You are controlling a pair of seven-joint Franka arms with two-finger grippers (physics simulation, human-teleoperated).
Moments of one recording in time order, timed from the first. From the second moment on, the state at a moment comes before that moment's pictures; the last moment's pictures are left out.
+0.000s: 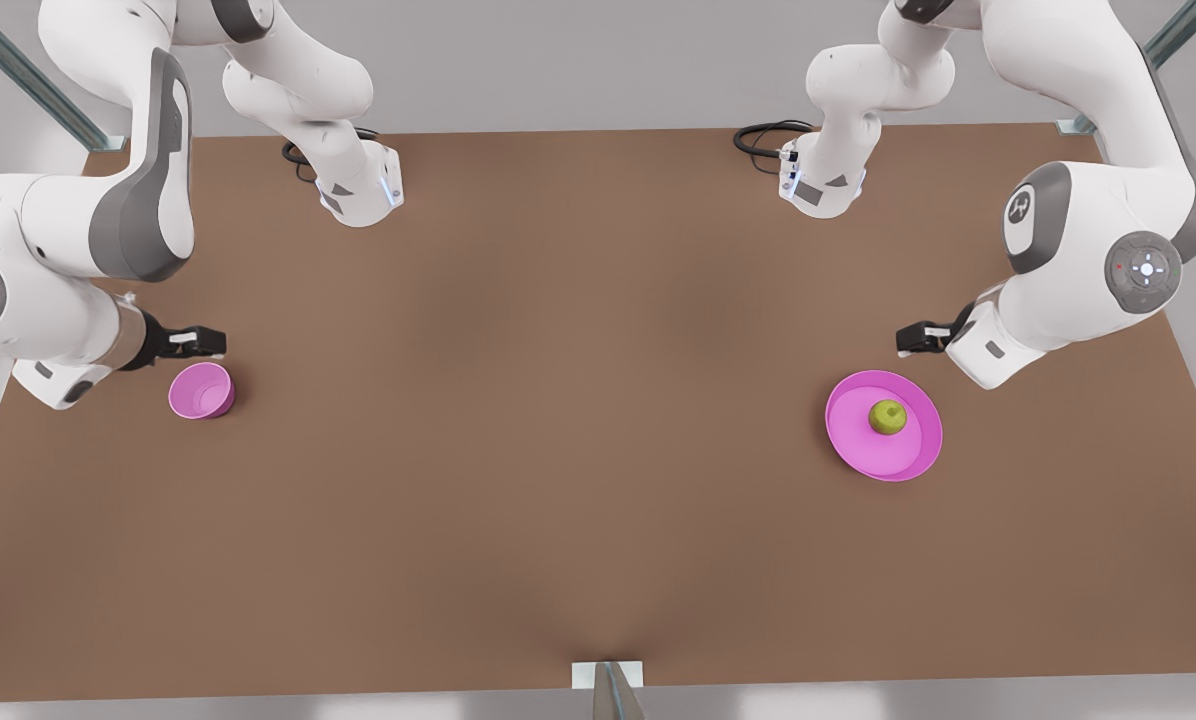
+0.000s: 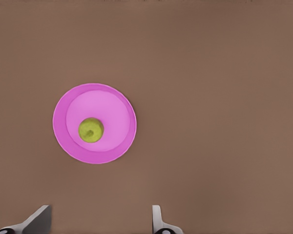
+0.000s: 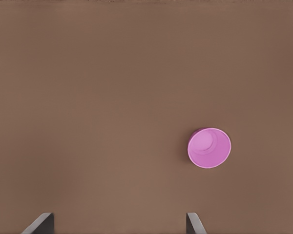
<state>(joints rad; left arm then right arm) -0.03 0.20 -0.06 -1.47 -0.04 1.49 -0.04 -0.02 0.21 0.00 -1.42 -0.07 1.39 -0.13</state>
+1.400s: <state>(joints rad) 0.05 0.51 0.00 -2.10 -0.03 2.53 0.11 -0.05 0.26 0.01 -1.40 -0.07 1.42 -0.19</state>
